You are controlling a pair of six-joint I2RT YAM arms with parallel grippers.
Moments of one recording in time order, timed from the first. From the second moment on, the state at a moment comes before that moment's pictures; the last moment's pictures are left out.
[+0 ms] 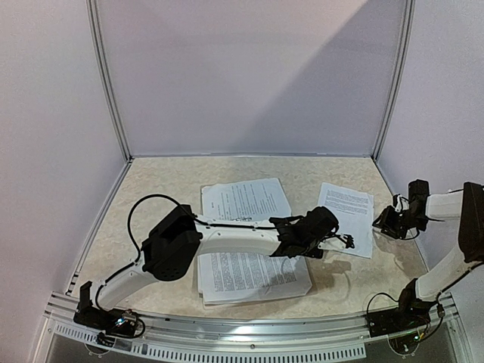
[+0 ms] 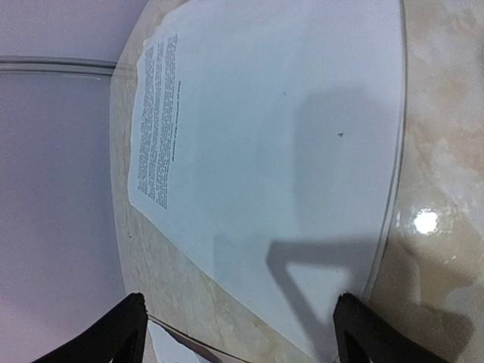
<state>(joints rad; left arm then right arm) -1.23 2.63 2.16 -0.22 -0.46 0.93 -0.26 1.47 0.65 -0.26 -0.38 0.34</state>
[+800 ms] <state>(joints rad) -1.23 2.63 2.16 -0.22 -0.46 0.93 -0.28 1.67 0.73 -0.04 -0.53 0.47</state>
